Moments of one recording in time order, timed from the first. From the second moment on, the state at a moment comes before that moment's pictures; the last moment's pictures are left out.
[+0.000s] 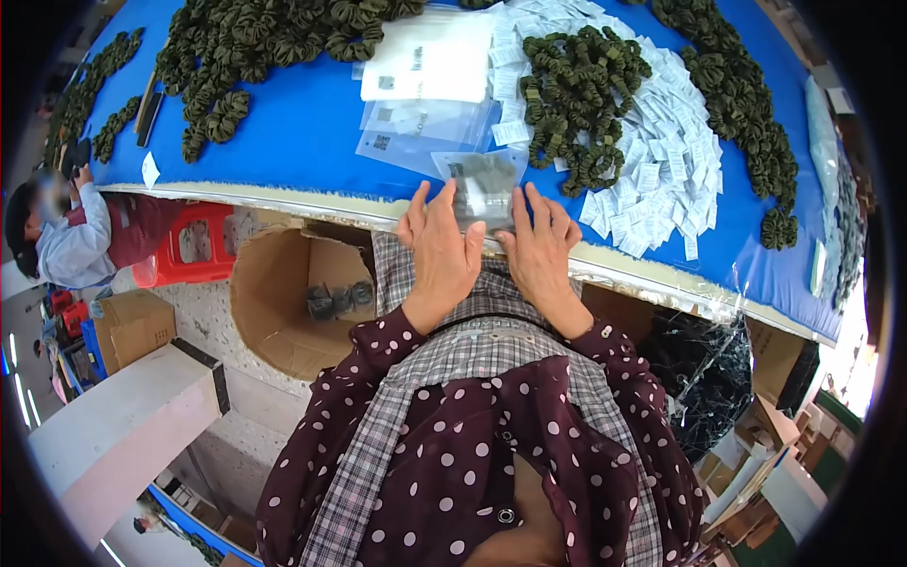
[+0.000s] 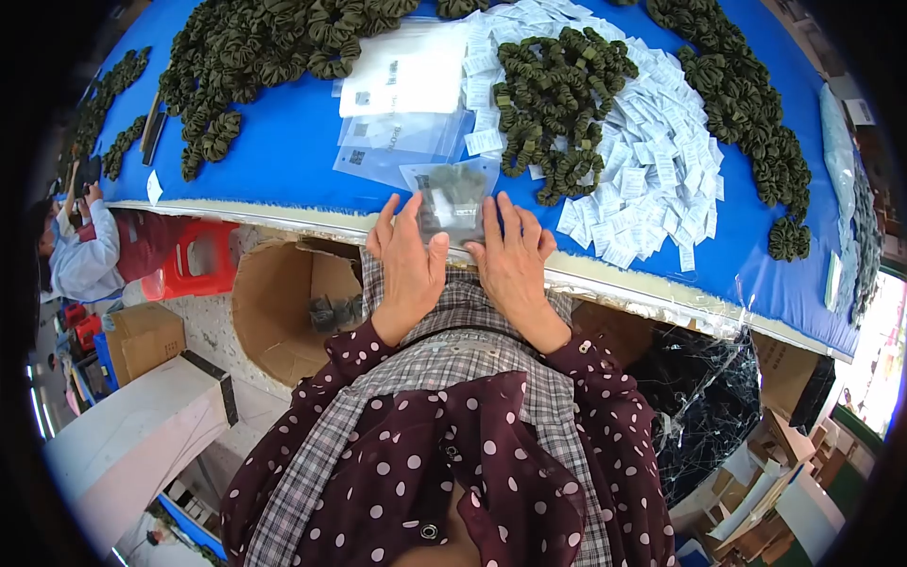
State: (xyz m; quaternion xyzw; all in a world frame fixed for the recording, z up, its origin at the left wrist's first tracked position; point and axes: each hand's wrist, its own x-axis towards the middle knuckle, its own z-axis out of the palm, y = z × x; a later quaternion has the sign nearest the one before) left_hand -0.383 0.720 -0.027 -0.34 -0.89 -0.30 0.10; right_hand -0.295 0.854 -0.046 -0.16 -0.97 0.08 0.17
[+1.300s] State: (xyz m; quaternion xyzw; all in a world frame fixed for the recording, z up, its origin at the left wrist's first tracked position) left_hand -0.514 0.680 -0.007 -0.01 -0.56 -0.81 -0.17; right_hand -0.369 0.927 -0.026 -0.27 -0.92 0.09 0.28
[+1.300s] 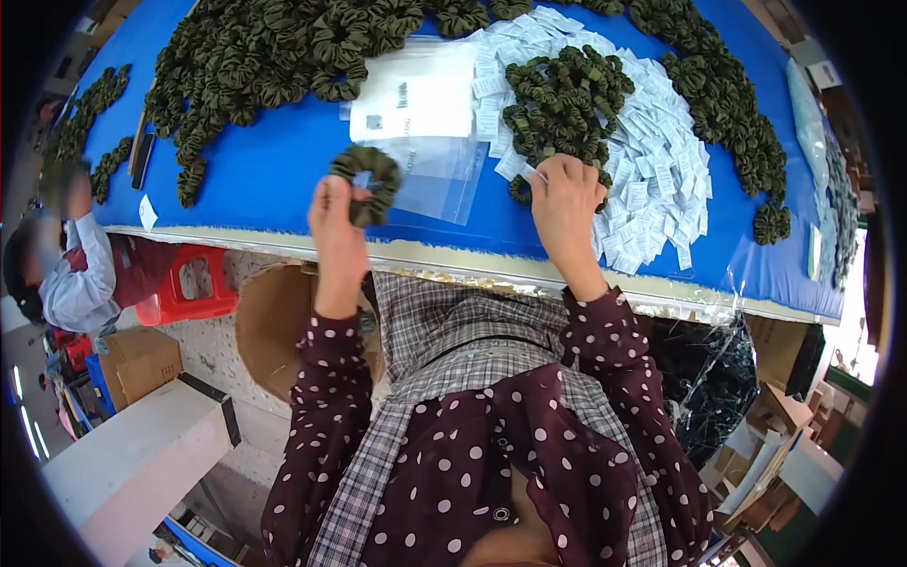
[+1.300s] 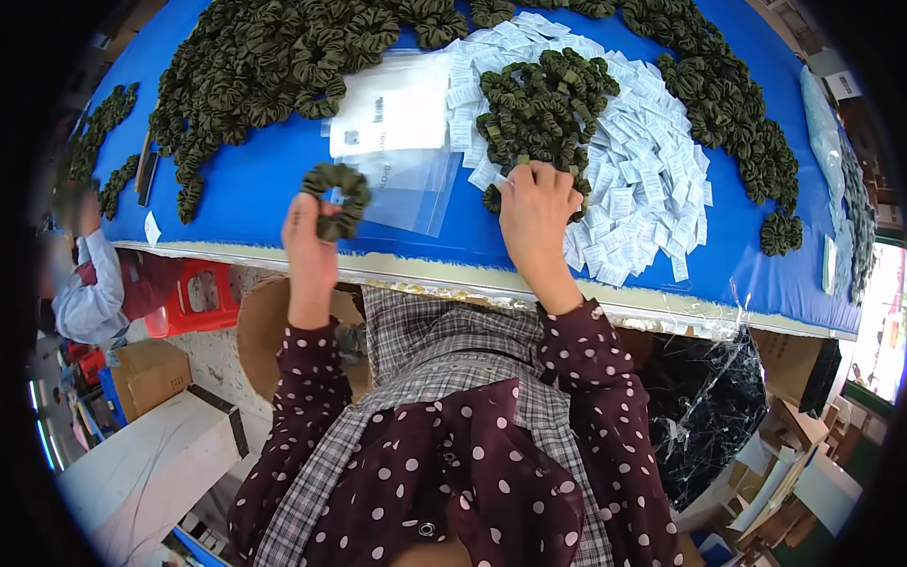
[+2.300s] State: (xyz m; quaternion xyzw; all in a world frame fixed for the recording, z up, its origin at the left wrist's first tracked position) left_hand -0.386 0.754 -0.015 -0.13 -0.54 -0.79 -0.26; right_hand -0.332 0.864 -0.001 -0.26 -0.63 0.72 0.17
